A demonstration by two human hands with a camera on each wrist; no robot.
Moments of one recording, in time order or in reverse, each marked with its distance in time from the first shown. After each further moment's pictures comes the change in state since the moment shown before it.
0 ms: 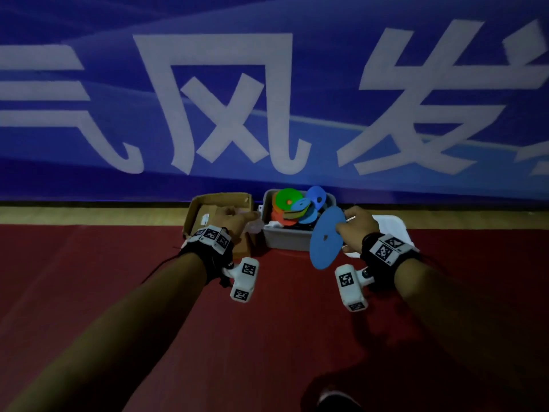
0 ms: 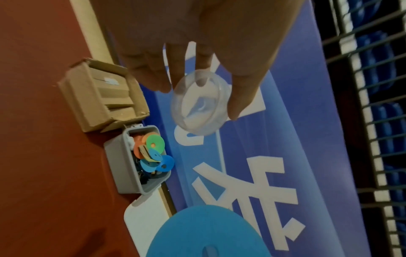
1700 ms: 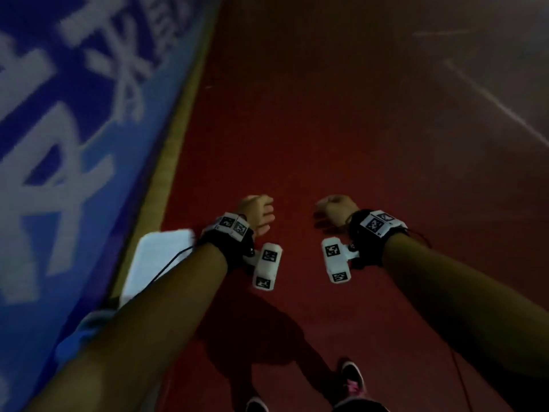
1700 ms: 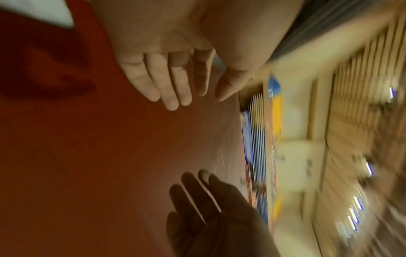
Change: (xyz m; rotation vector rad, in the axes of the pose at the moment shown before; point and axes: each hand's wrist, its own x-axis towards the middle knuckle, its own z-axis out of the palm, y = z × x) left_hand -0.032 0.085 0.364 0.726 -1.616 0.112; right_hand -0.071 0.084 -0.085 0.789 1.090 0.796
